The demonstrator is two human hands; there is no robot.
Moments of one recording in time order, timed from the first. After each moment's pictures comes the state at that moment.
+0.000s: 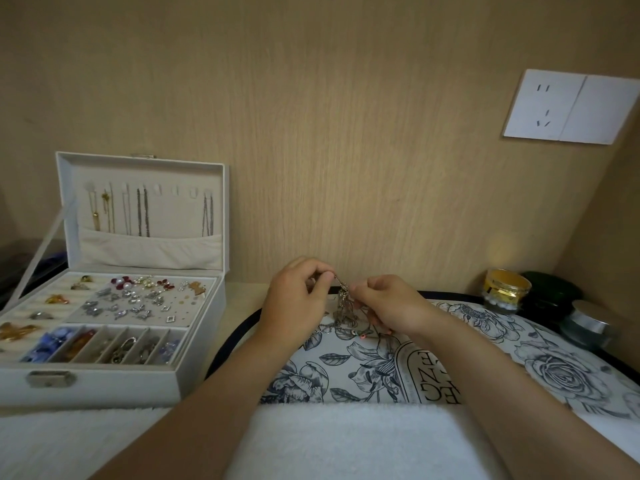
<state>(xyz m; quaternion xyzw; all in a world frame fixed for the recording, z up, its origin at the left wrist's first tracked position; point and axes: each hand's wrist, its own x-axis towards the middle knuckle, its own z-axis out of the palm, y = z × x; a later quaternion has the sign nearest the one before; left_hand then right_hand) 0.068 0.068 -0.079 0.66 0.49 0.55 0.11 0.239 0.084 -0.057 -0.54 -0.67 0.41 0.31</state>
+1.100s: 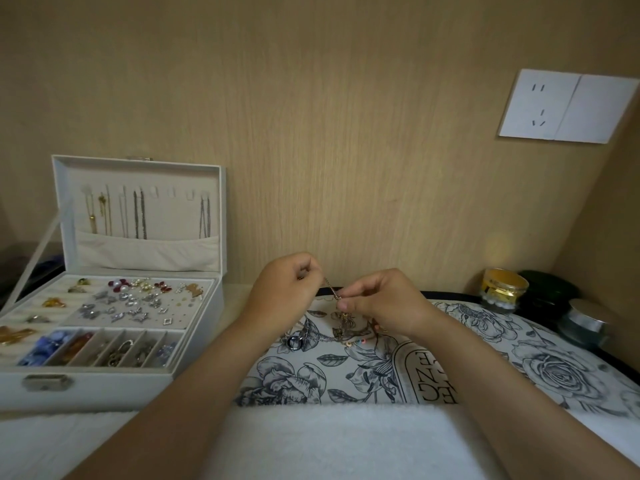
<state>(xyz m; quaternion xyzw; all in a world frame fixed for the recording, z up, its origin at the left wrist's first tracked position) 0.055 0.065 -0.057 0.66 0.52 0.50 0.21 0.240 0.082 -0.055 -0.47 -0.69 0.42 0.36</state>
